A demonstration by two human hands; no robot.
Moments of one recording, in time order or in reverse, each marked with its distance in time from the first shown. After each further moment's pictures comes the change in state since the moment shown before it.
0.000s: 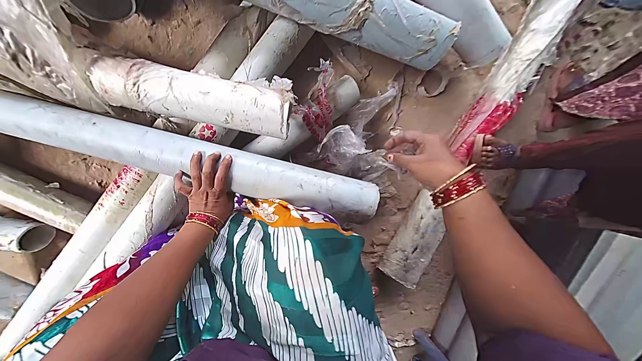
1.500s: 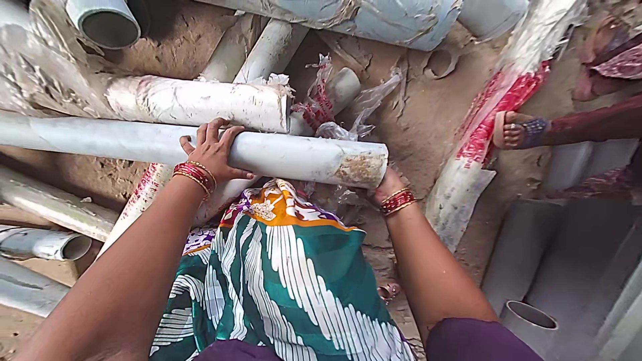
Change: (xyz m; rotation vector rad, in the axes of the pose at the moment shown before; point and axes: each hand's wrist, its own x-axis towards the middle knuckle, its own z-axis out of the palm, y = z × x) left_hand 0.118 0.003 -0.051 -0.068 -0.694 -0.085; right_hand -0.015 0.018 0.111 1.203 0.196 0.563
